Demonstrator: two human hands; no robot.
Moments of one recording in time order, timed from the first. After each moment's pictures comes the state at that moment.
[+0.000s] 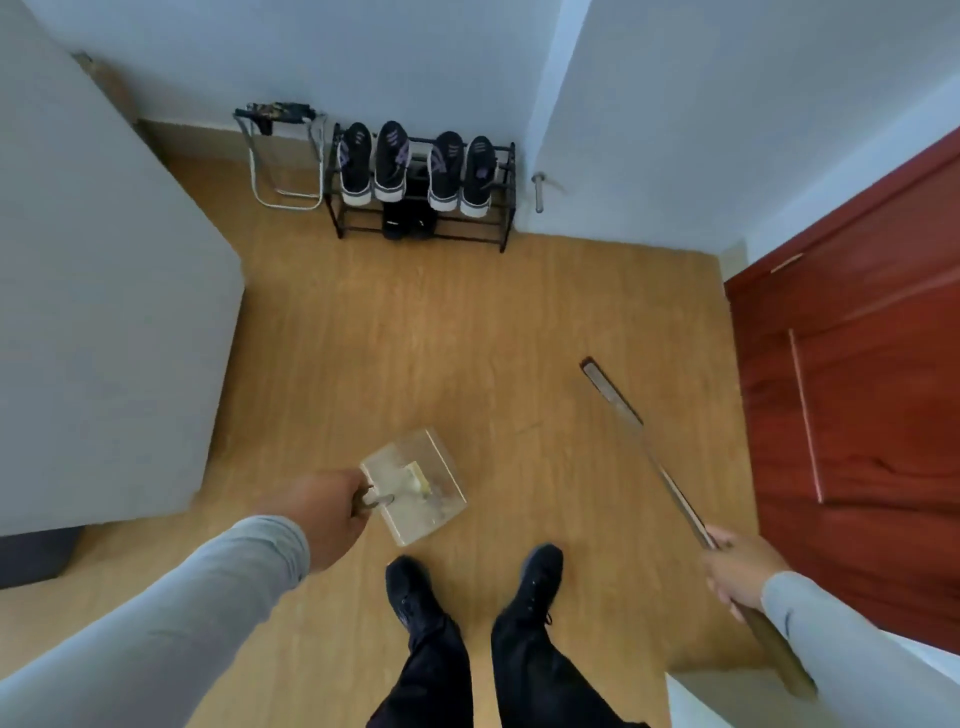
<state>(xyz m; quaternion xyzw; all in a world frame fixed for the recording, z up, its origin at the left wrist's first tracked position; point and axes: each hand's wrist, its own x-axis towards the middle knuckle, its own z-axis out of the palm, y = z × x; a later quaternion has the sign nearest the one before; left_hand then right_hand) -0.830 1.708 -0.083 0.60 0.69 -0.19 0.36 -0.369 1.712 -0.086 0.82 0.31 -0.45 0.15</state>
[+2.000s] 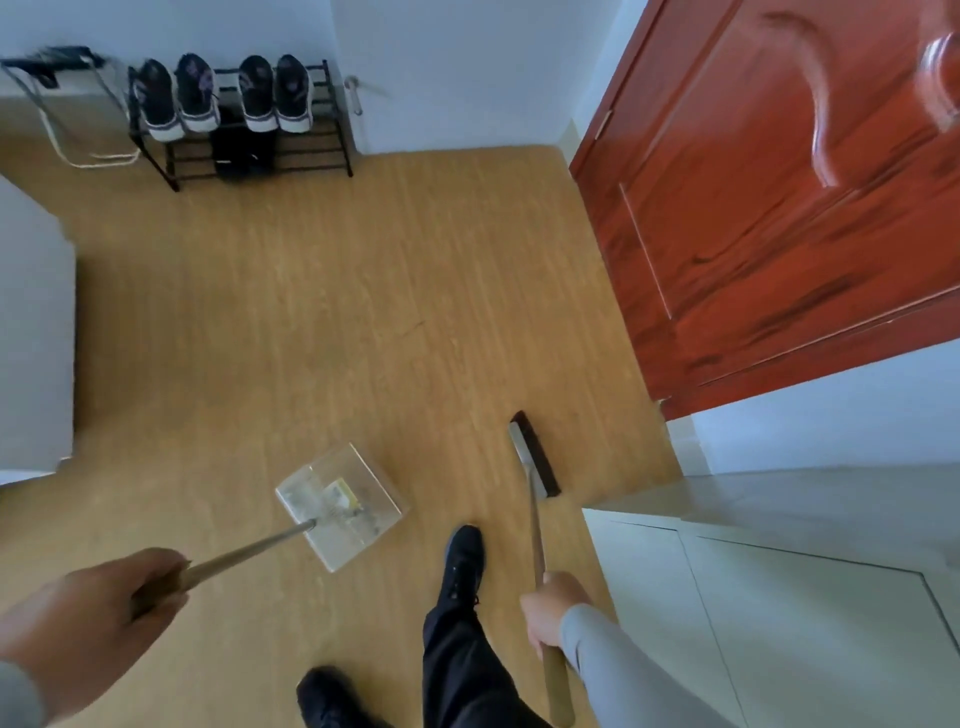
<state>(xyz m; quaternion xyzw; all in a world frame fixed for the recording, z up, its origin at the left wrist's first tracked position) -0.790 1.354 -0.126 0.64 0.69 -0.06 0.32 -0.321 1.314 -0.165 0.81 0.21 -0.53 0.12</state>
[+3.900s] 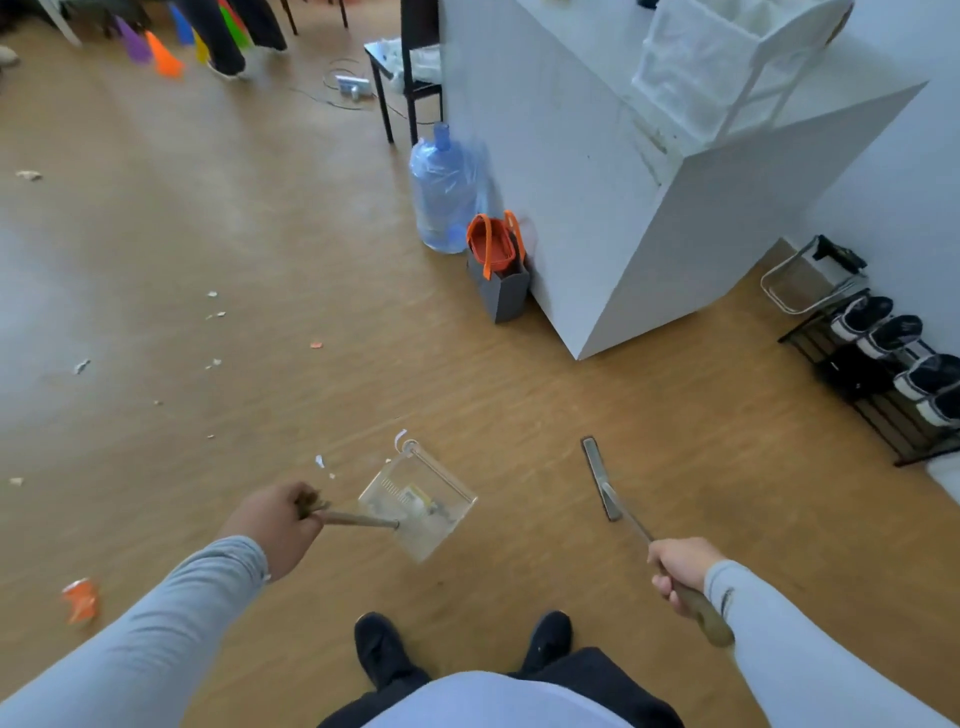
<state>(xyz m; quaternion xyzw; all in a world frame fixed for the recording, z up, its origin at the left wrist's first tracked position) -0.862 0.838 -0.002 -0.02 0.95 0.13 0.28 -0.684 1.278 -0.044 0.59 0.58 -0.47 0.31</state>
